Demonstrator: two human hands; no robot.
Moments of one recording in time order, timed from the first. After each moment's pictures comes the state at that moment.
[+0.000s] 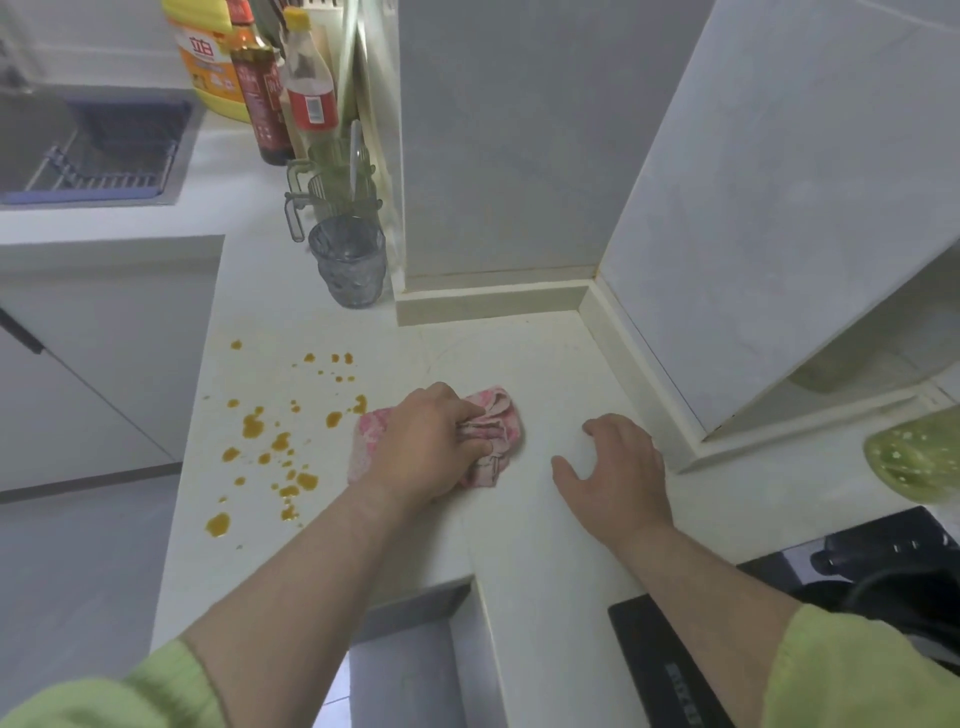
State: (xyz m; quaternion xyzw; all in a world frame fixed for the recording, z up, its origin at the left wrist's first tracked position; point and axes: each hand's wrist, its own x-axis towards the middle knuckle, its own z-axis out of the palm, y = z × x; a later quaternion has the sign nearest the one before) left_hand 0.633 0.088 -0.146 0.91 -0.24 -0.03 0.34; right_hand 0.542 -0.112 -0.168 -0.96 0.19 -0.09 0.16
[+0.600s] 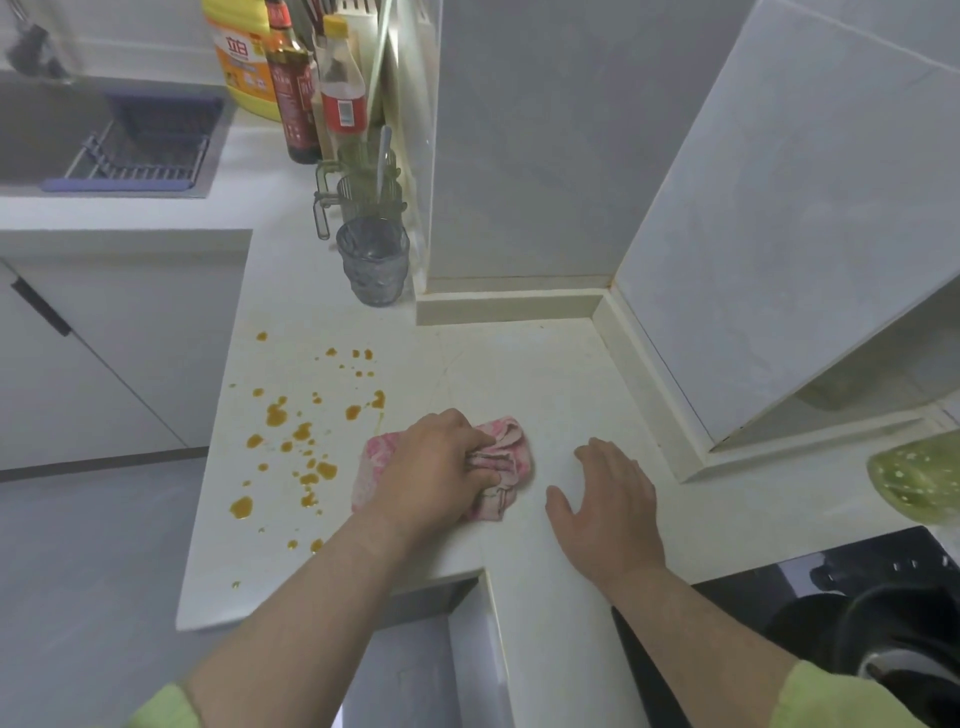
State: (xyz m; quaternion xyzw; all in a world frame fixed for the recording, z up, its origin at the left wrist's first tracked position) left_hand 0.608 0.101 -0.151 0.91 -0.25 -0.02 0.34; right_hand 0.519 -0.088 -0.177 -0.98 0.16 -0.06 0.13
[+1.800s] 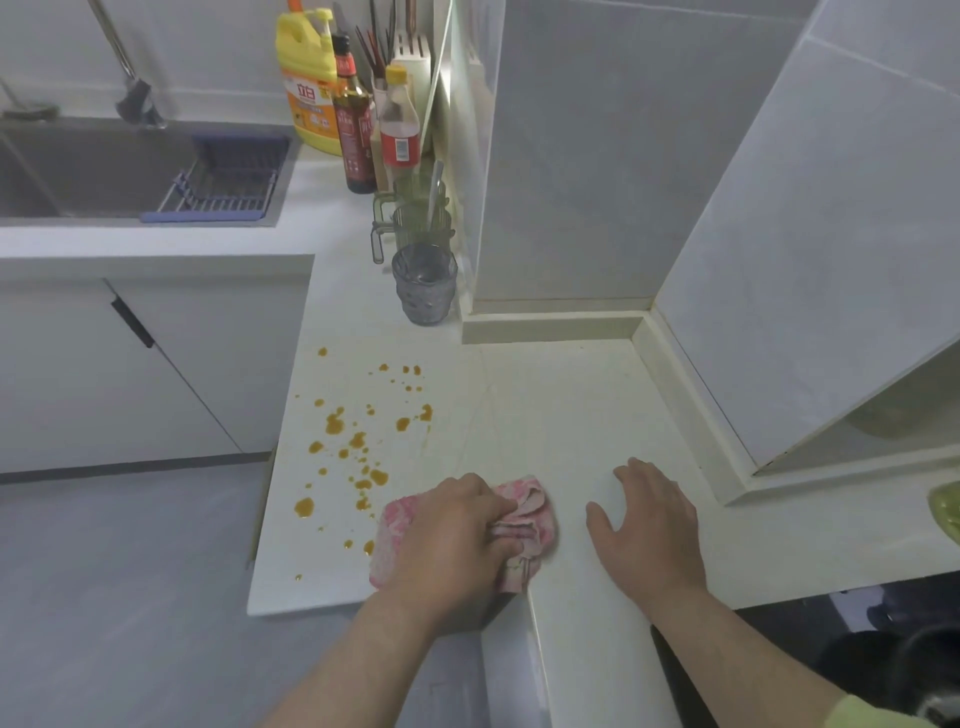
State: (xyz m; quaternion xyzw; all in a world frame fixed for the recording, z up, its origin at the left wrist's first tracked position) left_hand 0.554 0.133 -0.152 0.92 -0.23 -0.03 0.33; right_hand 0.518 -0.086 -0.174 -0.97 0.17 -0.05 0.14
